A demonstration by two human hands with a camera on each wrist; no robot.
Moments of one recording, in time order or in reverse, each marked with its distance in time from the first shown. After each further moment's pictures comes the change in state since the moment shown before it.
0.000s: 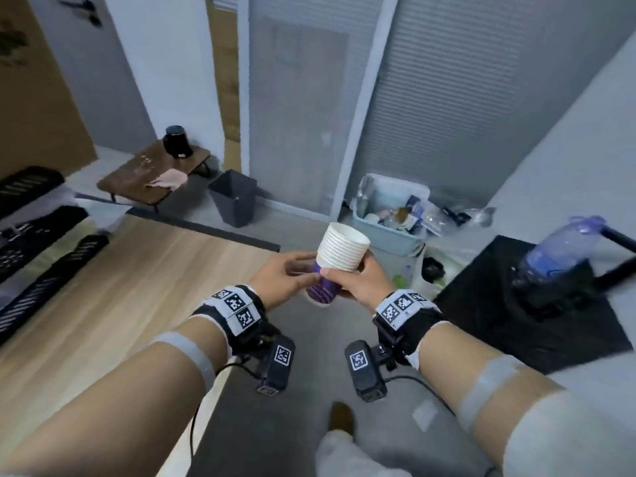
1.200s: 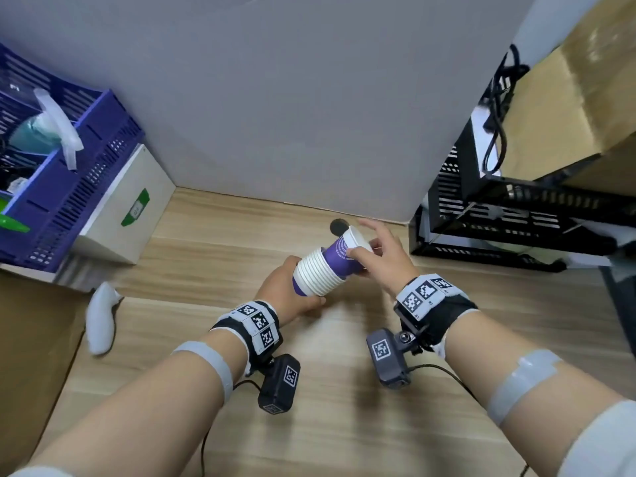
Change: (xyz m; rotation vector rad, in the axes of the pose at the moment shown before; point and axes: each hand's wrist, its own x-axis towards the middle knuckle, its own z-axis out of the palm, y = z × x) left_hand -0.410 -0.281 -0.258 -0.188 1.293 -0.772; right_hand -0.140 0.039 0.617 -0.622 -1.352 -0.247
